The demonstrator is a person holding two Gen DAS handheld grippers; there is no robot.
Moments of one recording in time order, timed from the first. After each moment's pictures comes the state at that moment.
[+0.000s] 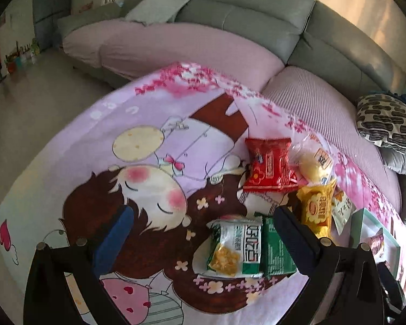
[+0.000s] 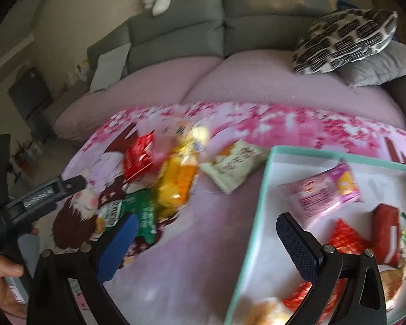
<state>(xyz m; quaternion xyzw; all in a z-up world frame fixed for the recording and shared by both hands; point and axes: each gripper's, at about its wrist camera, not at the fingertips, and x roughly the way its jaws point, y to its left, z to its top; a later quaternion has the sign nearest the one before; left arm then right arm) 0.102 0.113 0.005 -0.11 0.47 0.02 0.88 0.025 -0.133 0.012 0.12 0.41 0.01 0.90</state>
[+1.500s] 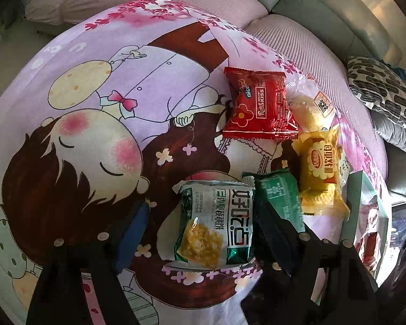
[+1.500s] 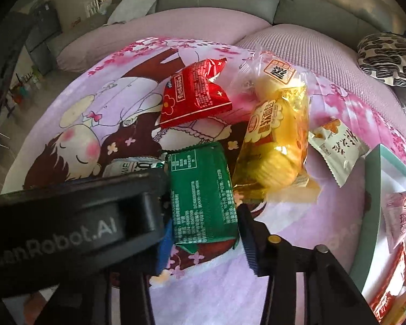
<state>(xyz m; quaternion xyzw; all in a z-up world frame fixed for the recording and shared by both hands) 0.127 0.090 -0.050 -0.13 0.58 -0.07 0.80 0.084 -0.022 -0.057 -0.01 0.50 0.04 0.86</state>
